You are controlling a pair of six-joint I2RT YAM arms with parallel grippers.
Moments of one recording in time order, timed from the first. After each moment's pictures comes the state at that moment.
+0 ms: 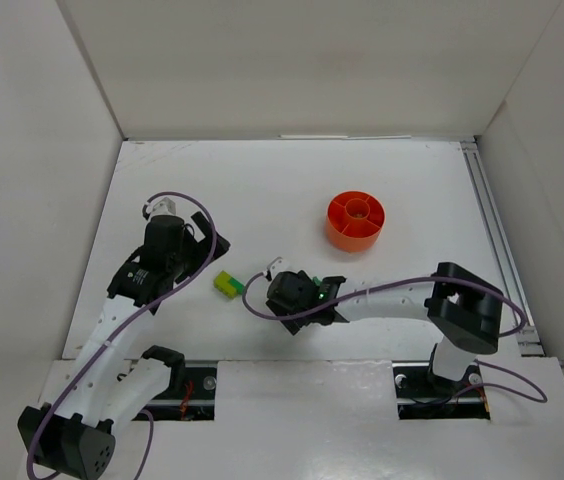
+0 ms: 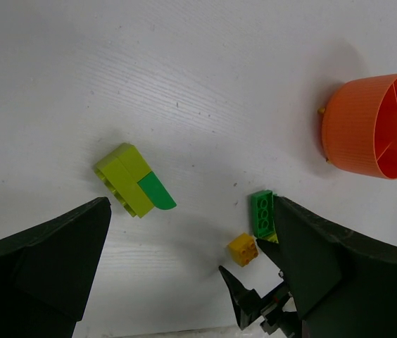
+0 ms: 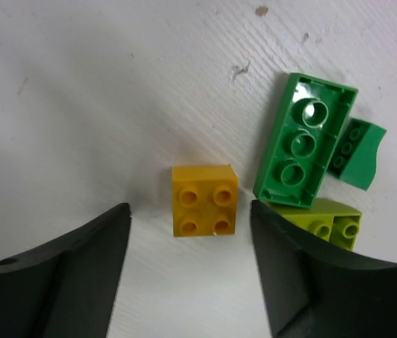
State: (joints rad) left arm -0.31 0.83 0.79 -0.66 -0.05 -0.80; right arm 1.19 1.70 1.00 -0.40 0.34 0.35
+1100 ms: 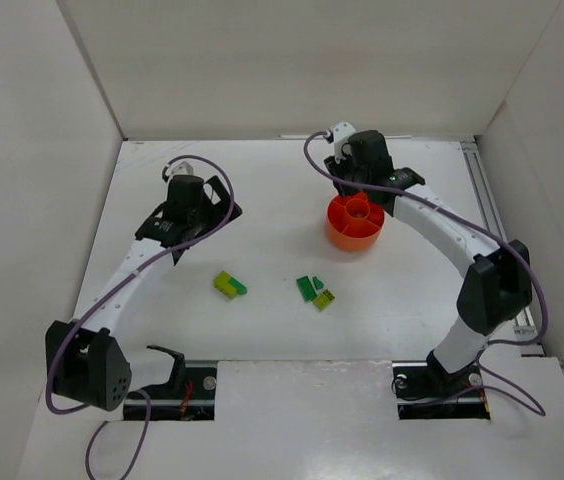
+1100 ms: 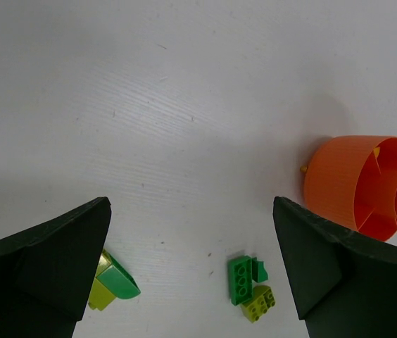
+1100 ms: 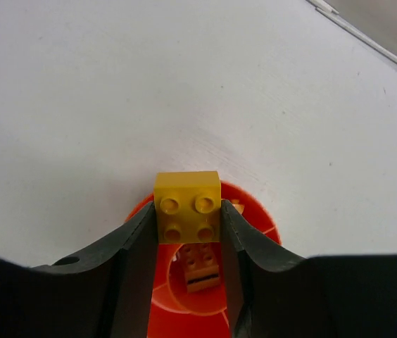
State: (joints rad) left arm -0.30 1.22 0.98 -0.46 -0.07 -0.77; right arm 0.50 1.66 1.46 -0.39 0.10 -0.16
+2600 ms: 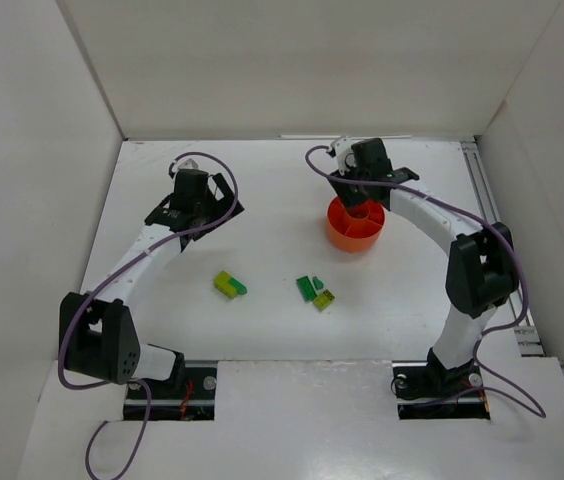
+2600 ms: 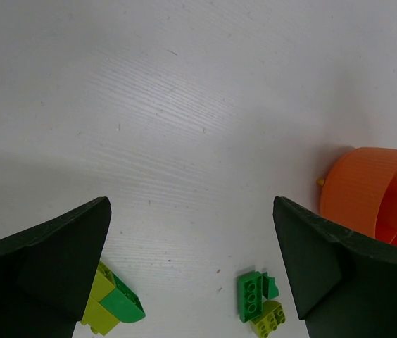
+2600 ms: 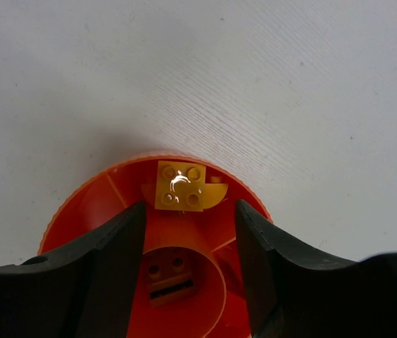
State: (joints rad) left arm -0.27 1.36 1.02 -0.41 -0.05 -0.74; right arm 0.40 1.81 1.46 -0.43 0.01 -0.27
